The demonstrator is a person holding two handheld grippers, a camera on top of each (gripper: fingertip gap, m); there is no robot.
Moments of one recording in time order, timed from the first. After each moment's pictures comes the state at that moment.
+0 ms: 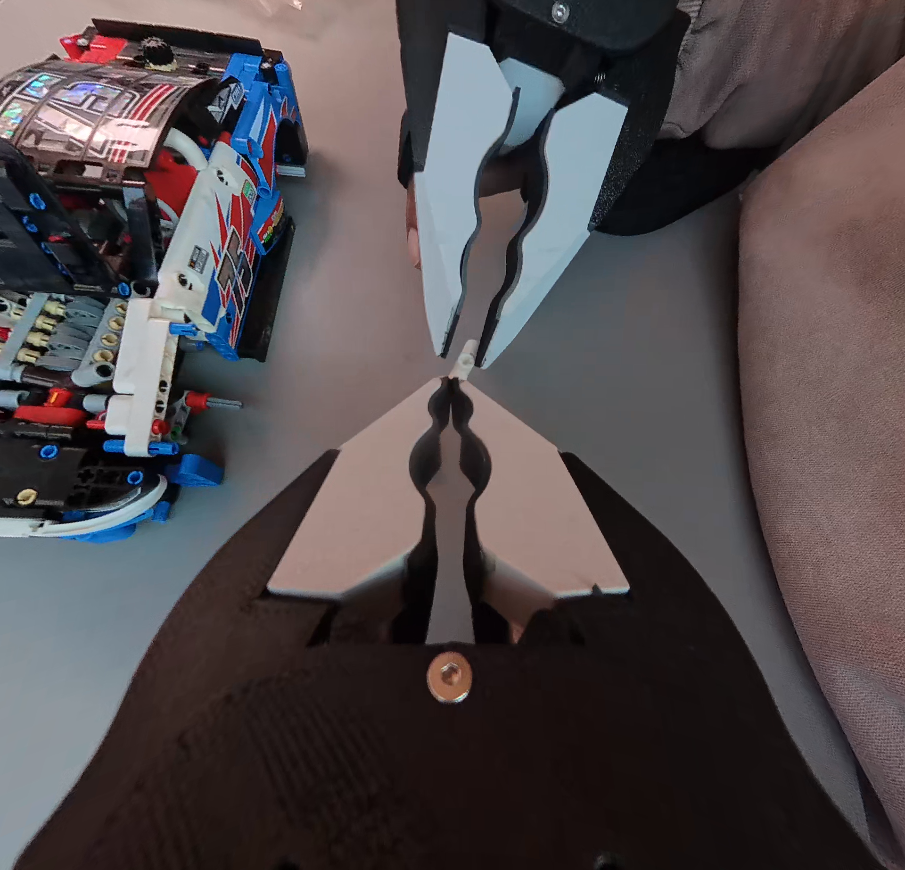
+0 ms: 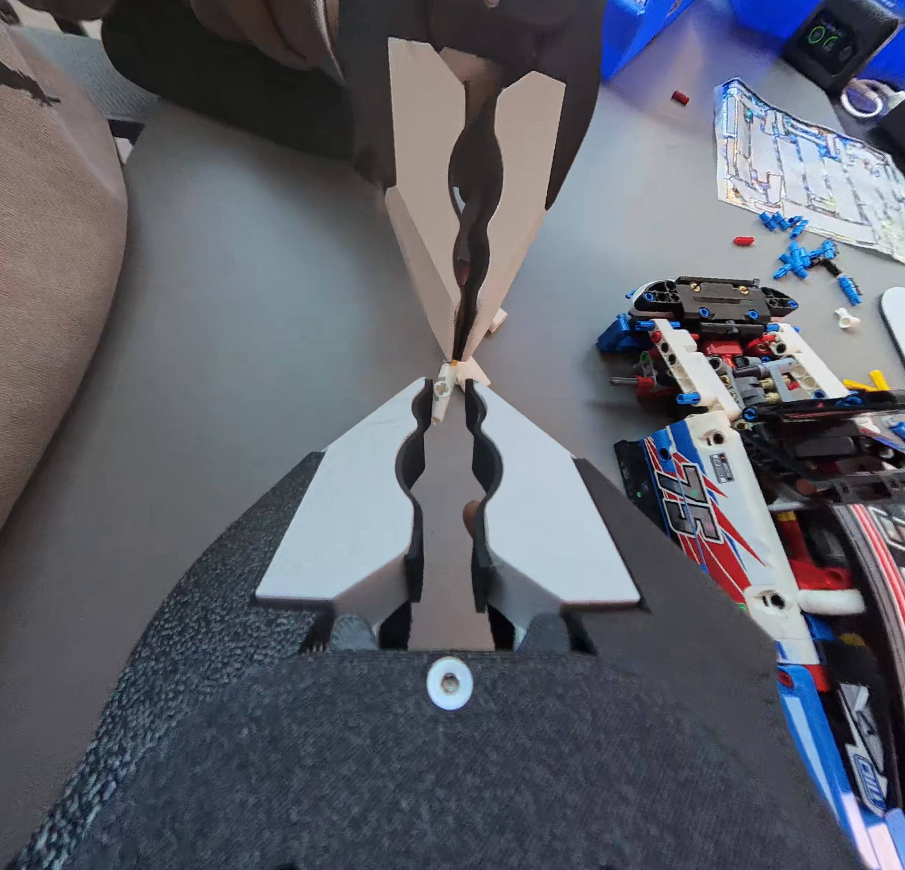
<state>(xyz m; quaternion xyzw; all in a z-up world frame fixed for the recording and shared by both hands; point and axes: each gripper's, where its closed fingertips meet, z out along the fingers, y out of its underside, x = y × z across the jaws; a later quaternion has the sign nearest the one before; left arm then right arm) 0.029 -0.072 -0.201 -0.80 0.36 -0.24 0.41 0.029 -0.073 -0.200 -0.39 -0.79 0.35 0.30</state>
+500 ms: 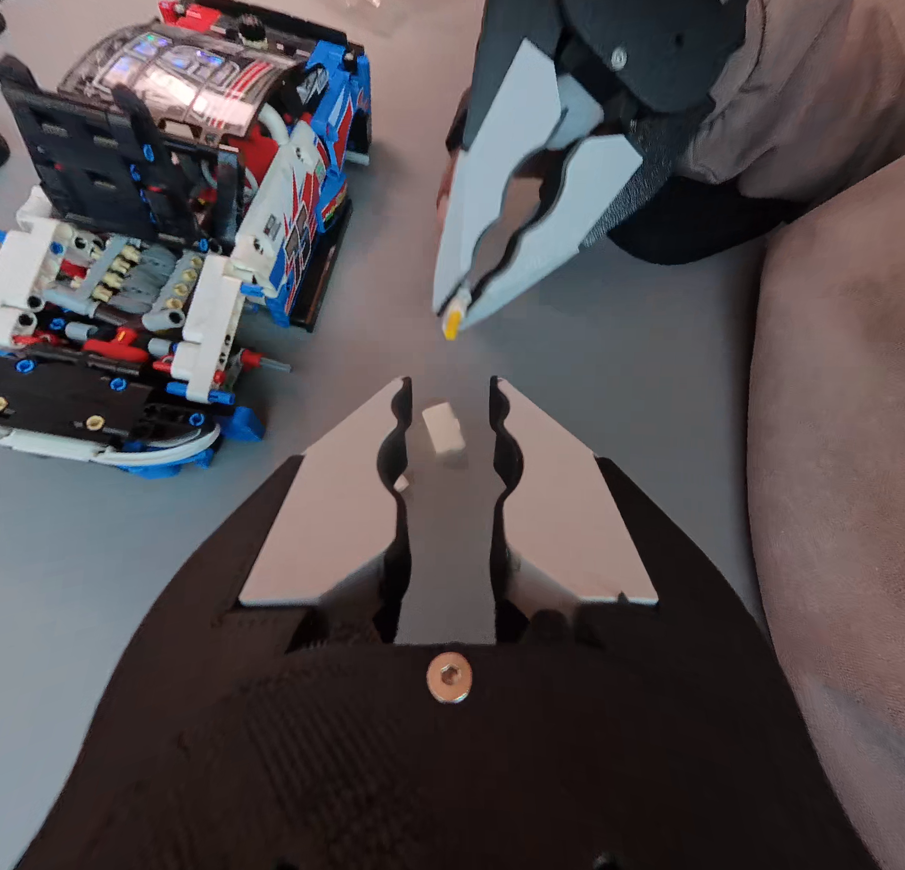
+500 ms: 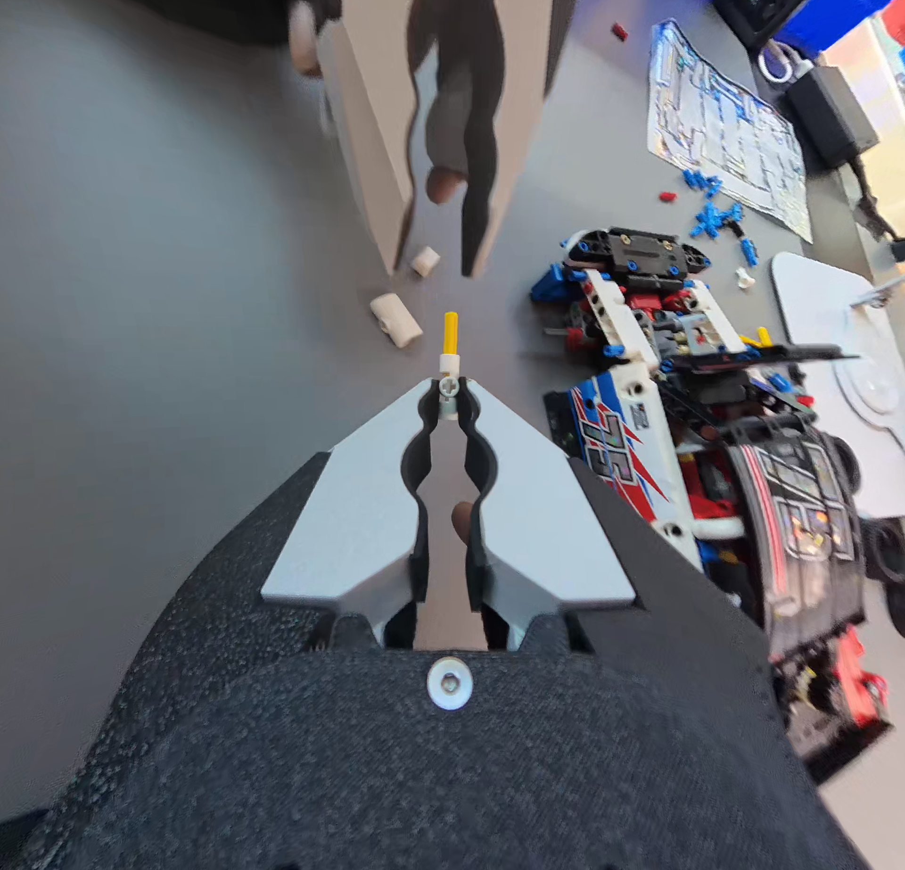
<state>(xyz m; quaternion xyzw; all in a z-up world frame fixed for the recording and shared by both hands) 0.008 -0.063 -0.196 -0.83 0.30 -0.25 0.40 0.027 -0.037 -0.210 -0.40 -0.81 0.26 0.35</state>
